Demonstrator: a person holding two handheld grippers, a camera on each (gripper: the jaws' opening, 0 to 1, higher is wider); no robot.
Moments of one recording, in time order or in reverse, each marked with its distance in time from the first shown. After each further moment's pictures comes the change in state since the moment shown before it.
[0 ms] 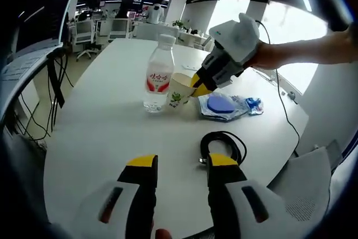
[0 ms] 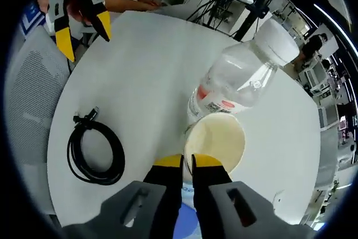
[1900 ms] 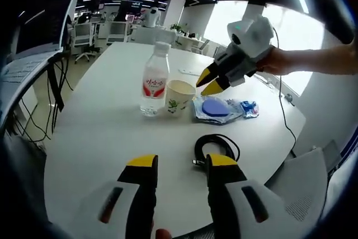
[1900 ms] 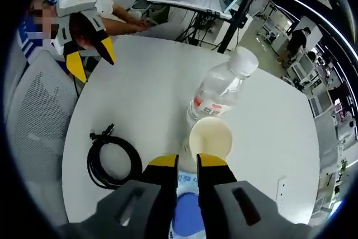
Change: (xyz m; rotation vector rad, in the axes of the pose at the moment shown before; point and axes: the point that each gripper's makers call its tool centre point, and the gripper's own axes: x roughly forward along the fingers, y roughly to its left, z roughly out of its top) left arm -0.010 -0.012 0.006 0.008 -0.028 -0.025; right arm -0.053 0.011 0.002 0.151 -0.121 -0.079
